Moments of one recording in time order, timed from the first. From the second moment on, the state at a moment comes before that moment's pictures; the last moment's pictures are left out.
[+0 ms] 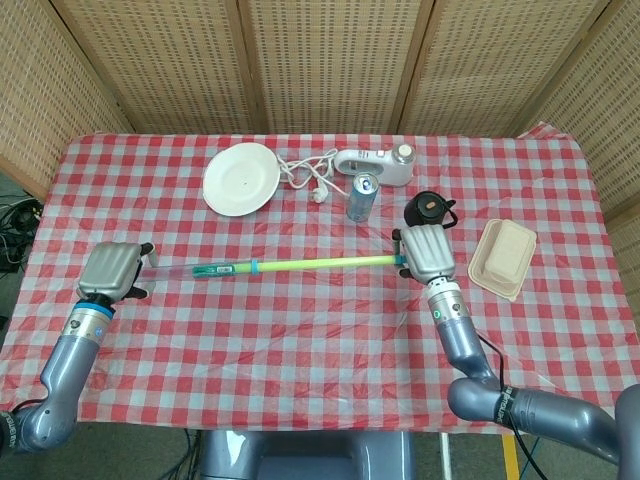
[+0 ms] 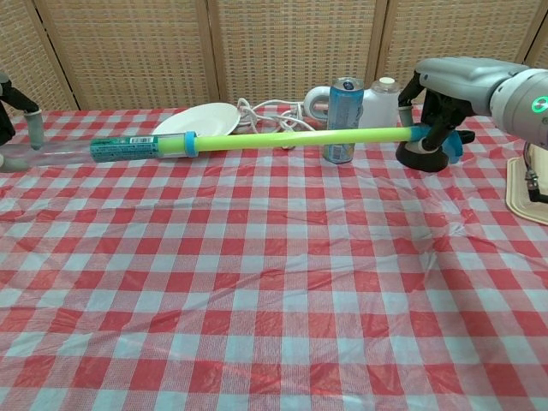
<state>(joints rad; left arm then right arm) -0.73 -1.14 -0.08 -1.84 0.71 1.13 0.53 0.80 -1.50 0.28 -1.53 -0.82 1.11 -0.58</state>
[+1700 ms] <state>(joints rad) -0.46 -1.14 -0.01 -1.81 1.21 1.36 0.30 0.61 -1.42 0.09 -1.65 -1.07 1.30 -0.48</state>
